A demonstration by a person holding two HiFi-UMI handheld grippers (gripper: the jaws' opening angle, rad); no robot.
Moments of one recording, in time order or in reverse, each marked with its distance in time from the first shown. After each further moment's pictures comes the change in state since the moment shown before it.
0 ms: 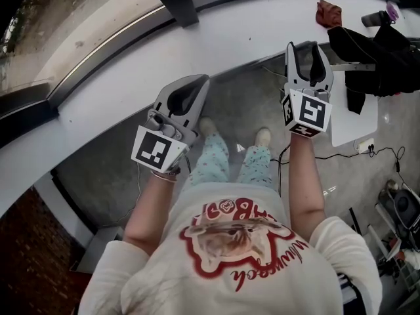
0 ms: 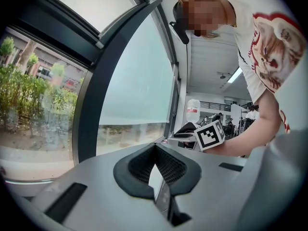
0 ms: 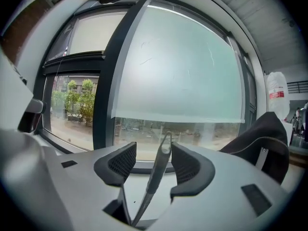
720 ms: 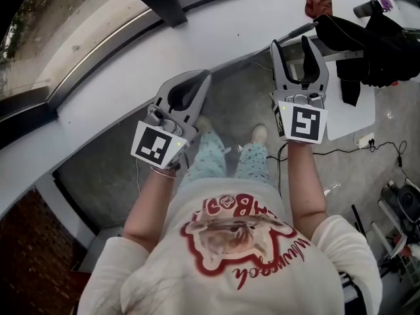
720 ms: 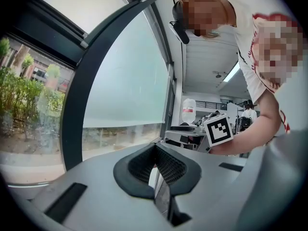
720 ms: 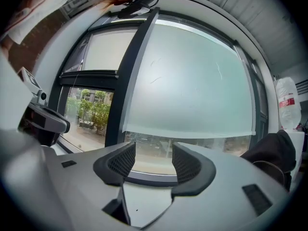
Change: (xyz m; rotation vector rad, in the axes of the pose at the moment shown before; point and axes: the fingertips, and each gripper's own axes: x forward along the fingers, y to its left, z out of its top) left arm 0.026 -0.045 0.012 0.031 0.010 -0.029; right arm -0.044 0.001 0.051 -0.068 -0.158 0.121
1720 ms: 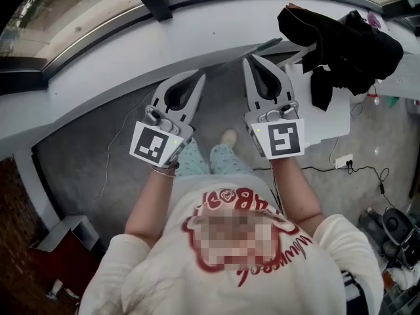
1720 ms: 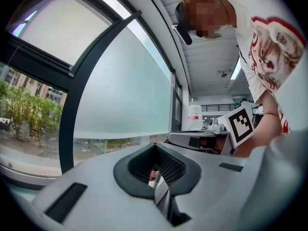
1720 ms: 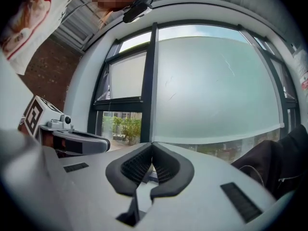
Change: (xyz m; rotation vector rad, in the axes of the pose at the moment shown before) left arm 0.017 -0.165 0.032 0.043 -0.139 0.175; right arm -0.142 -0.018 0.045 0.100 -0.087 0.358
